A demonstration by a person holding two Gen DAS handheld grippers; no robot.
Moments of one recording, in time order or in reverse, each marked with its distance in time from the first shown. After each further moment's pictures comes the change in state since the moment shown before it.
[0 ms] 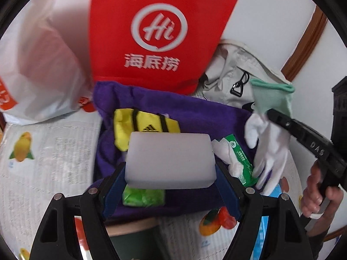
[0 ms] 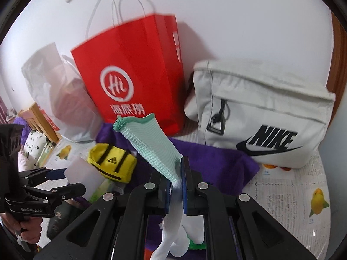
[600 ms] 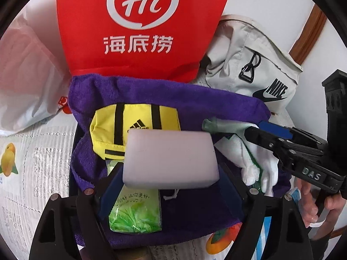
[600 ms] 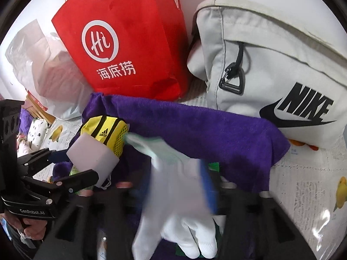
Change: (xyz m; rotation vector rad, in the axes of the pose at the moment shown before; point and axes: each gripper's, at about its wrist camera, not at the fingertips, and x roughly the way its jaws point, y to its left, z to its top) left arm 0.052 -0.010 0.008 0.047 0.064 0.028; right arm 0.067 -0.011 -0.020 0.024 0.178 0.058
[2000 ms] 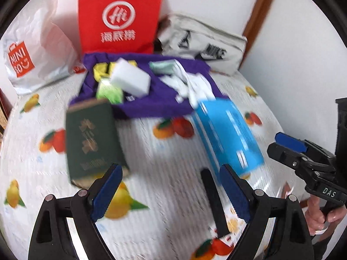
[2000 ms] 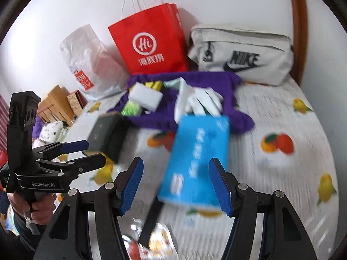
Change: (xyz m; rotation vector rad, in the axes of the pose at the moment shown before) left arm -0.125 -0.065 -0.171 0.089 -0.034 -0.044; right arm -0.189 0.042 -0.191 0.067 -0.098 -0.022
